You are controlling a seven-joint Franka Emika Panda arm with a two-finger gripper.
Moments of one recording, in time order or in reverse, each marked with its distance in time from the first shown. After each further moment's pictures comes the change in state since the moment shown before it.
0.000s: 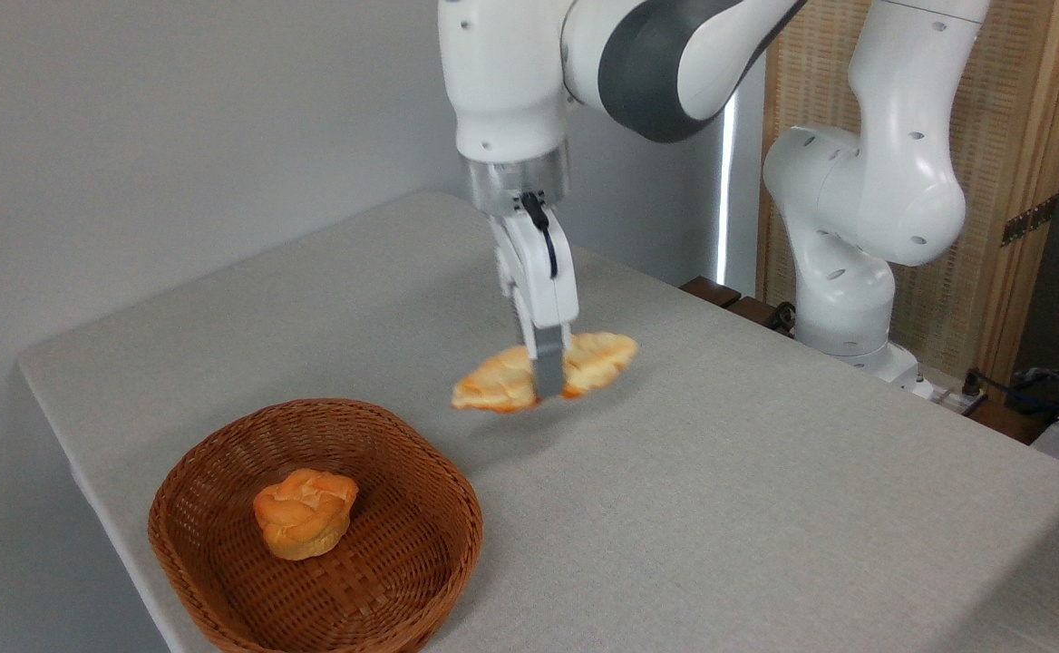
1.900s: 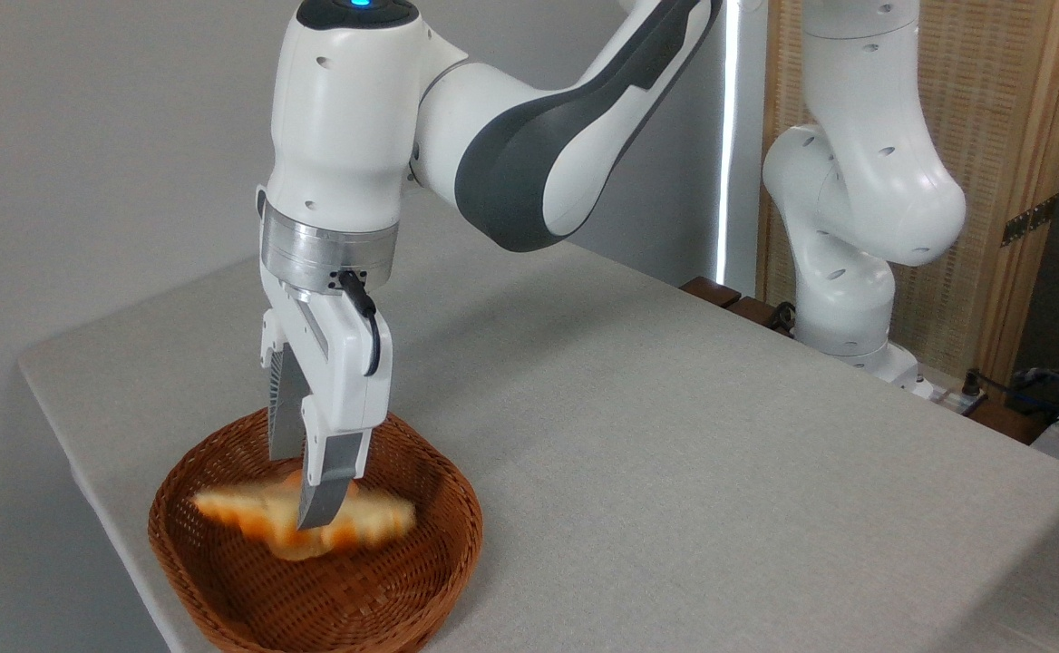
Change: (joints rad) arm 0.007 0.466 0.062 0.446 -0.223 0.340 -0.025
